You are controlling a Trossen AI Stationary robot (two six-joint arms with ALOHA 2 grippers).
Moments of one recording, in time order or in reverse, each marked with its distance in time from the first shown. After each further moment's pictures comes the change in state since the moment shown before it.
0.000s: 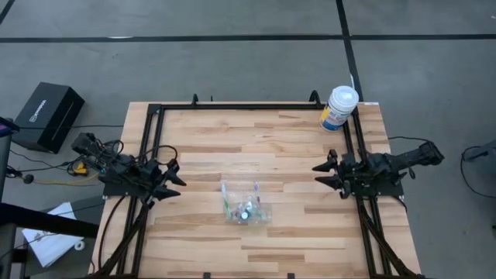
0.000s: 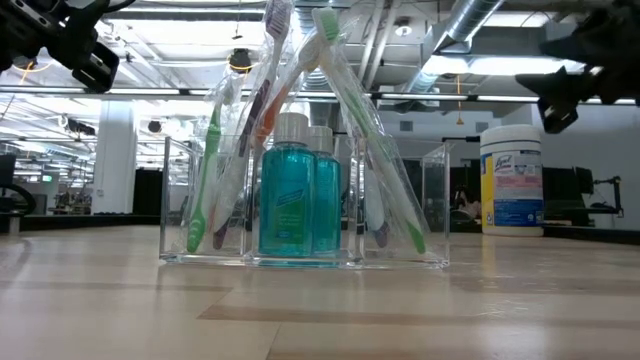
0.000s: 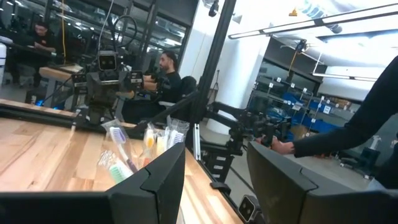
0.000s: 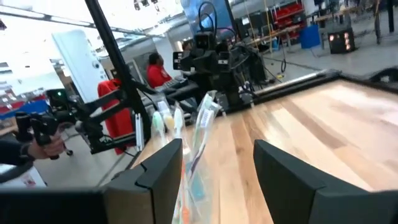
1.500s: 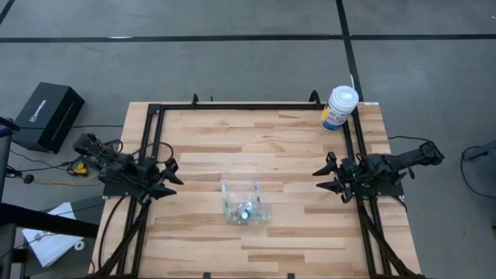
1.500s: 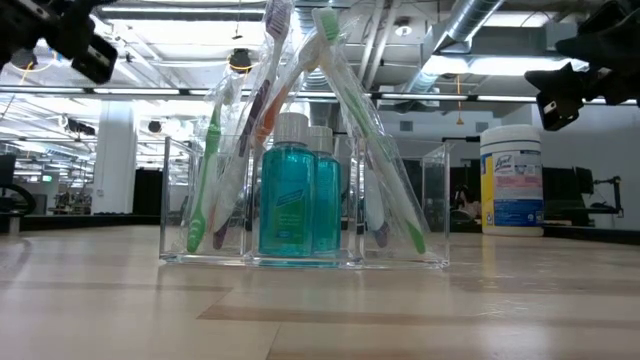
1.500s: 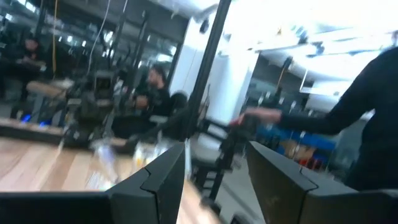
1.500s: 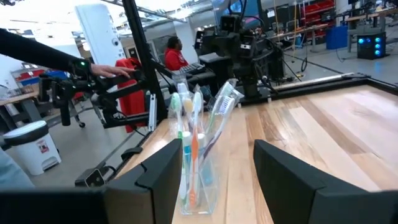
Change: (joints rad) left arm -0.002 -0.042 -0.001 0.033 0.016 0.001; right arm 0.001 0.012 -0.001 -0.026 -0.105 -0.089
